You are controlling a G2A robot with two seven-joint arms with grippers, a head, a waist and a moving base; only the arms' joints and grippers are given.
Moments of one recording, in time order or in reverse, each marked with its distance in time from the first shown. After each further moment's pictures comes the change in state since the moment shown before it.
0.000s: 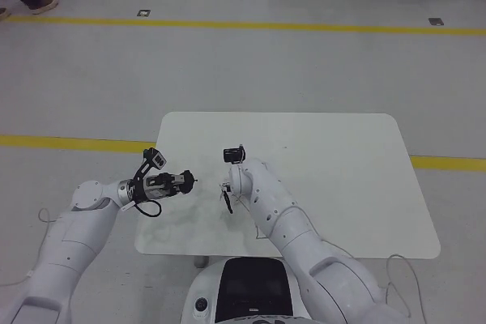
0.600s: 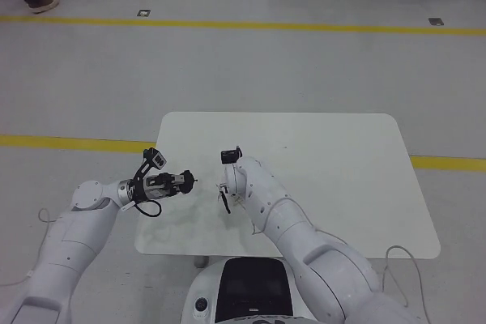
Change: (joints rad) left arm 0.000 0.000 0.000 0.000 0.000 0.000 0.000; right arm 0.099 -0.041 0.018 0.207 0.027 0.000 -0.071
